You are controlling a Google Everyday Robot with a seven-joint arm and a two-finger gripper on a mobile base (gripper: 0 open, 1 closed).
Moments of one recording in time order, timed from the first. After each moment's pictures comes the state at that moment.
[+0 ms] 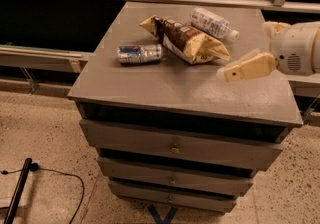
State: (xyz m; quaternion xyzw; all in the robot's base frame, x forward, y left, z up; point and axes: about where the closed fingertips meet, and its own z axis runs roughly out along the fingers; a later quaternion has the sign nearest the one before) arm 0.541 -0.189 0.947 -0.37 0.76 0.15 0.51
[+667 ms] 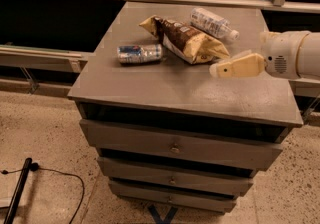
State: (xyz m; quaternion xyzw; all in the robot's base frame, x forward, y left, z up) arm 0.561 -0.191 0.927 -0.29 0.79 0.17 0.52
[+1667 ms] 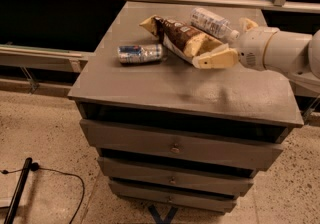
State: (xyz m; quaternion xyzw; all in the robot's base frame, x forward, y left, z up) arm 0.624 -0.160 0.918 -0.34 0.72 0.15 0.59
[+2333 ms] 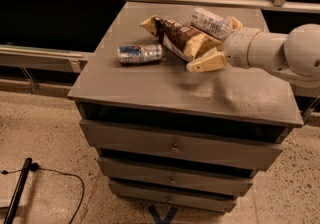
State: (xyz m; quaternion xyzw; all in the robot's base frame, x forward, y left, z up) arm 0.664 -0.148 0.889 -0.41 0.70 0.09 0.58
